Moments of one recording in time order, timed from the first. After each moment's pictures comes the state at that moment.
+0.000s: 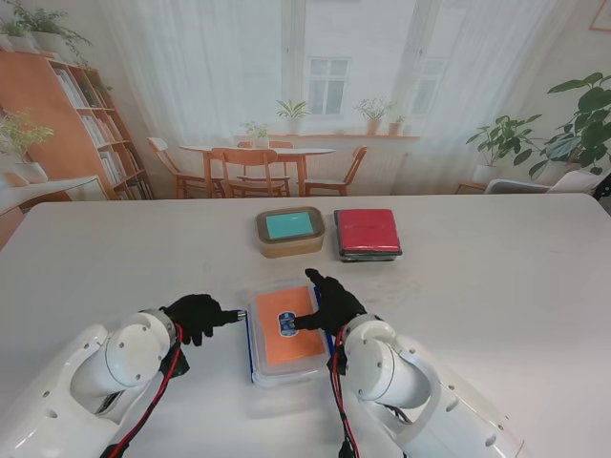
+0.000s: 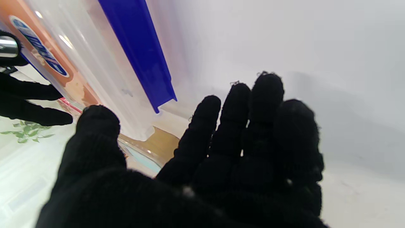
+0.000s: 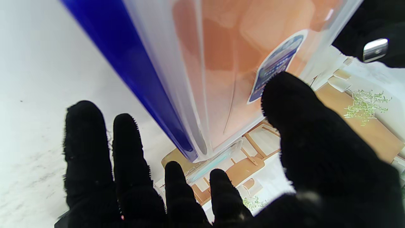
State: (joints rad) left arm 1.60 -1.03 -1.23 -1.77 0.56 0.42 -0.41; right arm -1.42 -1.17 0.83 -1.66 -0.40 0.53 -0.02; left_hand 0.67 -0.10 0.00 0.03 0.72 0.34 0.41 0.29 0.85 0.35 0.60 0.42 0.79 0.39 0.94 0.54 0.59 0.35 1.54 0.59; right_hand 0.59 -0.62 0.63 -0.02 0.13 0.05 -0.01 0.40 0.15 0.20 0.21 0.55 0.49 0.38 0.85 0.54 0.60 0.42 1.37 0.45
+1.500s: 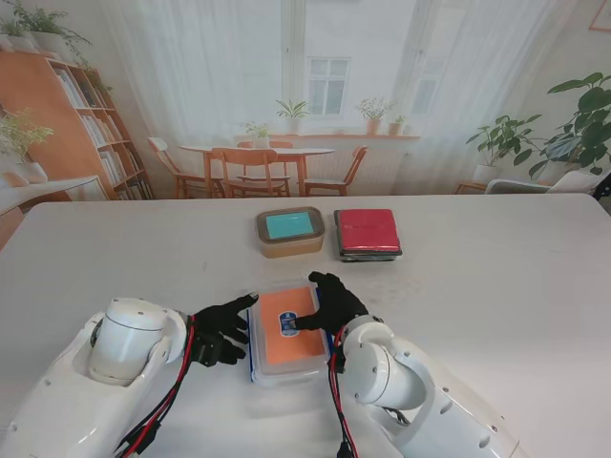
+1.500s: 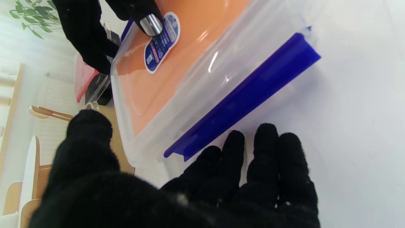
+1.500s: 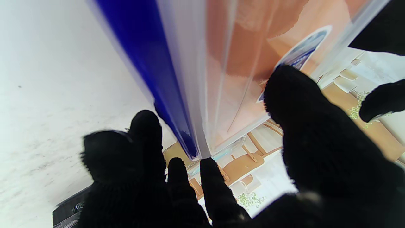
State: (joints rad) left arm 1.54 -1.17 -1.27 -1.73 -0.27 0.96 -0.22; right arm -1.42 -1.18 0.82 -1.63 -0.45 0.52 -0.06; left_hand 0.61 -0.10 0.00 0.03 0.23 0.46 0.07 0.45 0.24 0.37 0.51 0.45 0.17 0.41 0.68 0.53 -0.08 0.28 0.99 0.50; right_hand 0.59 -0.67 0.63 -0.02 0.11 0.18 0.36 0.48 0.12 0.17 0.26 1.08 0.68 0.19 1.26 0.85 1.02 -0.06 1.71 0.39
